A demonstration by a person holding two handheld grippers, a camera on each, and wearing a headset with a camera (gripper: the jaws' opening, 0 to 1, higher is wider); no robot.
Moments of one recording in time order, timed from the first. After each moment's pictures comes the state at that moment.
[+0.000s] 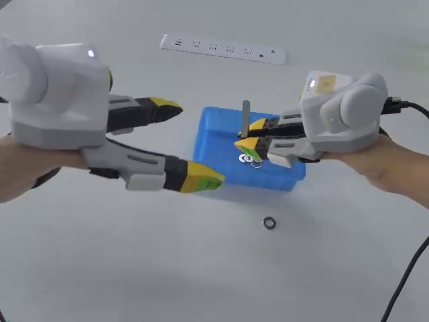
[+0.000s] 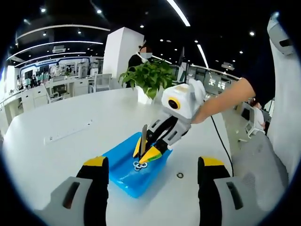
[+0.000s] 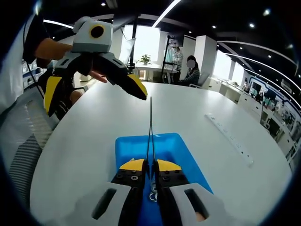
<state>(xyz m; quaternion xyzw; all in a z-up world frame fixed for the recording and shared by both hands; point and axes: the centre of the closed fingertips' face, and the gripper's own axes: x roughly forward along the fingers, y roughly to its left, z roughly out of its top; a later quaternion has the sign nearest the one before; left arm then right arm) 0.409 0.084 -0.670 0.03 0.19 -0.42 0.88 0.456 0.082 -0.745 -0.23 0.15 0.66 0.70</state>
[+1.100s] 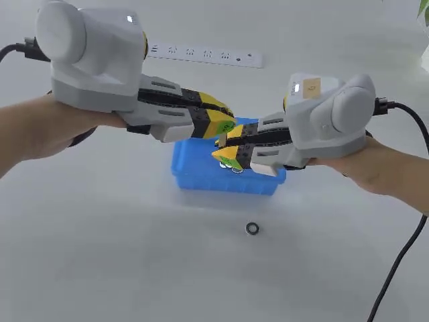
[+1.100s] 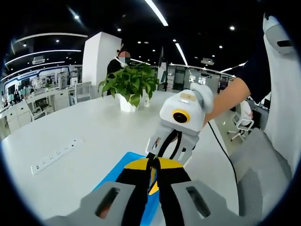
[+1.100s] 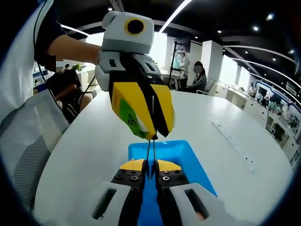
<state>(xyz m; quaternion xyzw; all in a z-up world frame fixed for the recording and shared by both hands) 0.435 0.039 -0.656 0.06 0.16 -0.50 0.85 0.431 0.078 -0.727 -0.21 0.13 0.69 0.68</state>
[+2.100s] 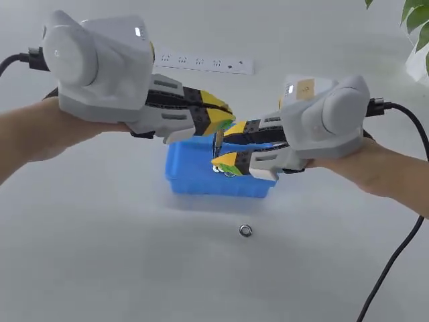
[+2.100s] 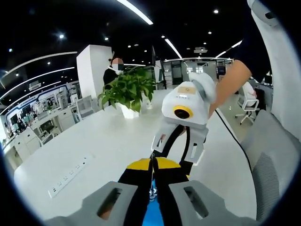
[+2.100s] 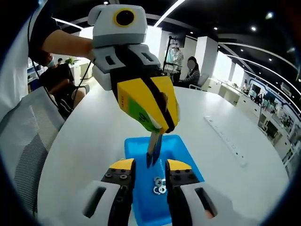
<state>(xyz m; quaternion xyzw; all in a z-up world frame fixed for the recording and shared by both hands) 0.448 0.035 -0.645 0.15 0.11 -0.49 0.85 0.440 0.062 -0.723 -0.24 0.15 0.66 0.70</state>
